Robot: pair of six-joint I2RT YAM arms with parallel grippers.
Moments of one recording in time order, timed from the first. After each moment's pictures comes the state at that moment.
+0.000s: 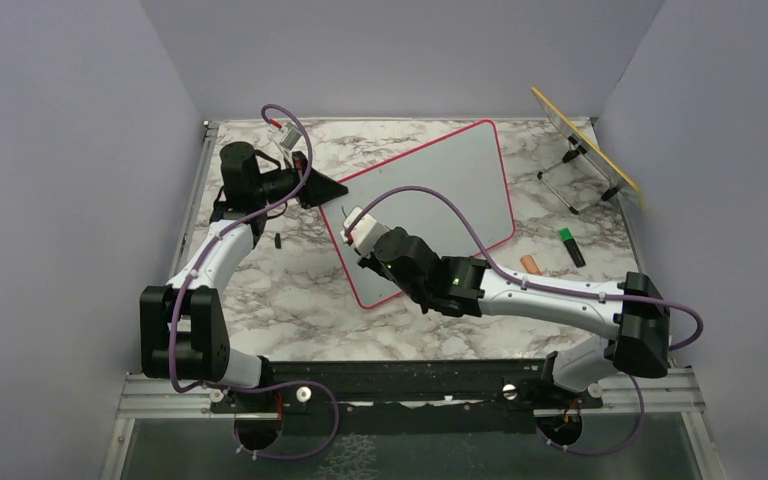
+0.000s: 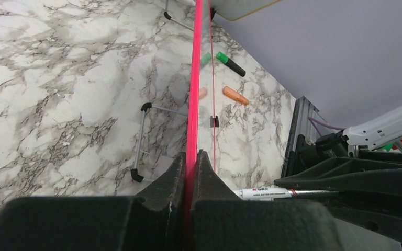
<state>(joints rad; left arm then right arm) -0.05 1.42 0.95 0.30 1.10 -0.39 1.20 1.49 1.18 -0.15 0.55 -0.24</state>
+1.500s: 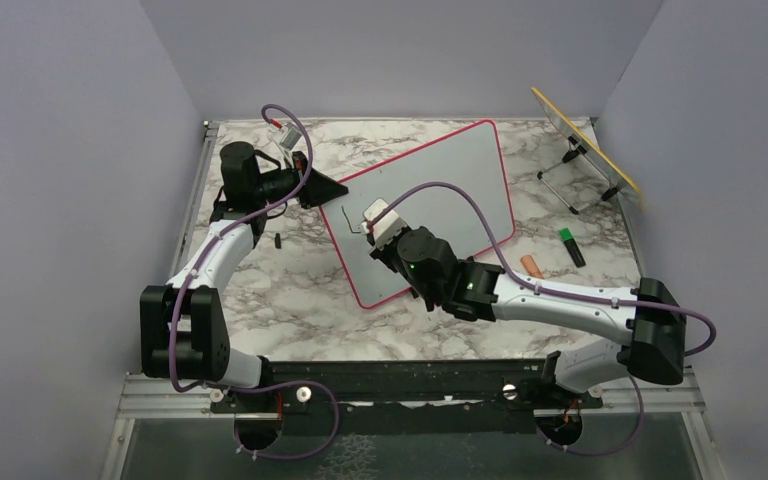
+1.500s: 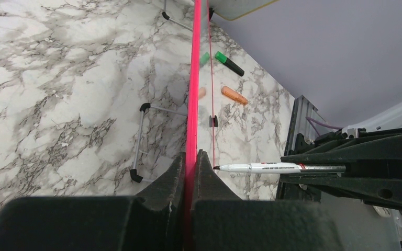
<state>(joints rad) -0.05 1.43 0.95 0.30 1.10 -0.39 1.17 1.41 1.05 0.08 0.58 -0.22</state>
